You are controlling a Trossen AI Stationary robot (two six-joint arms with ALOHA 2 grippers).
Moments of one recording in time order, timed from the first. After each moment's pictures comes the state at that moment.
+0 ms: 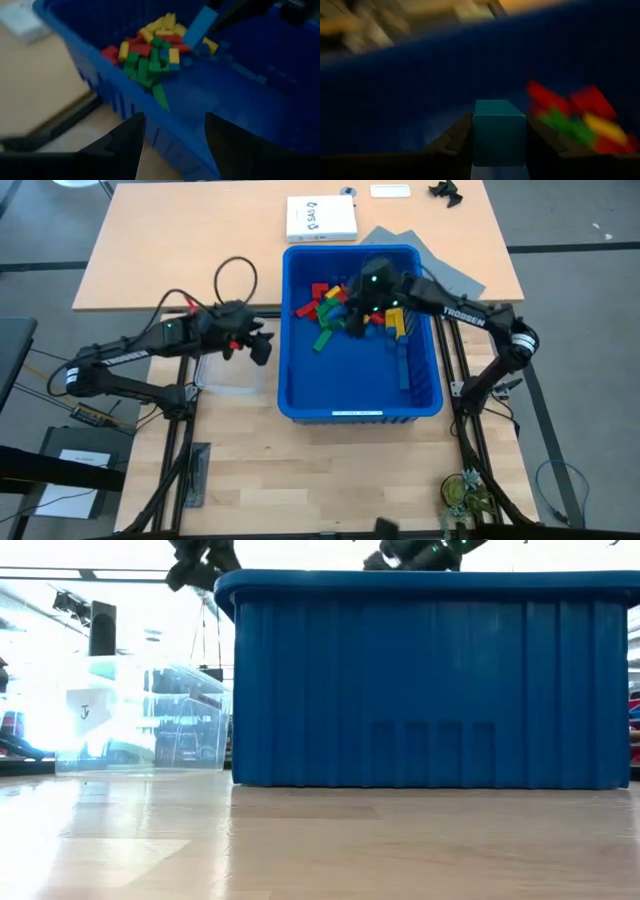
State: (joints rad) left arm 0.25 1.09 1.20 -0.70 -0.35 -0.35; right arm -0.52 1.58 1.48 -0.51 -0.21 -0.13
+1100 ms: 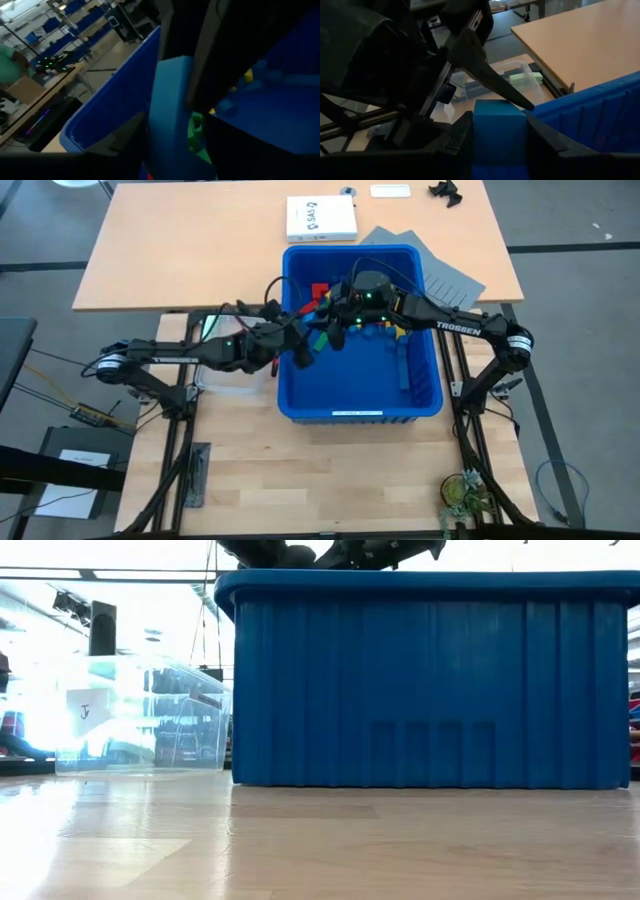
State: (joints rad) left arm 0.11 1.41 1.16 -0.05 -0.71 0.31; right arm -0.35 1.60 1.49 -0.20 -0.24 0.14
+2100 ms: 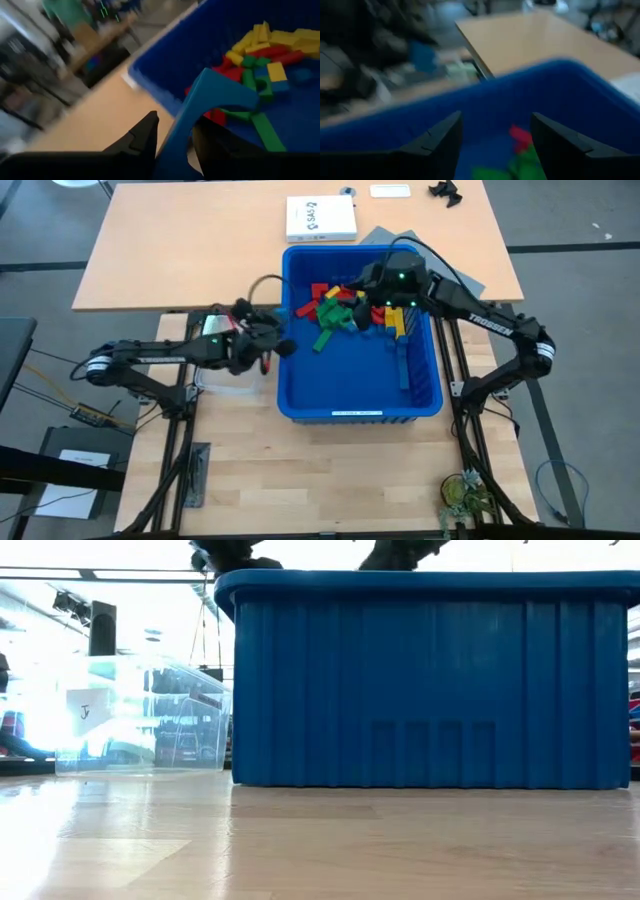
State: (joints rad) left arm 0.14 1.30 1.16 -0.40 -1.00 0.03; right arm -0.49 1.42 1.49 -0.45 -0.07 -0.06
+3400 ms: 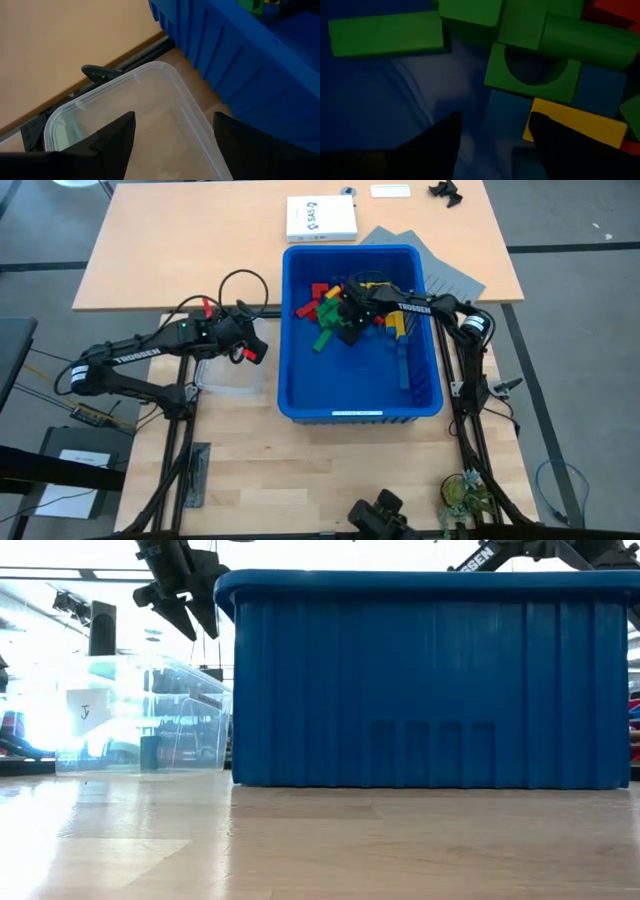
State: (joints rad) left arm 0.29 1.15 1.16 -0.99 -0.56 -0.53; right arm -0.65 1.99 1.49 -0.70 0.00 -0.02
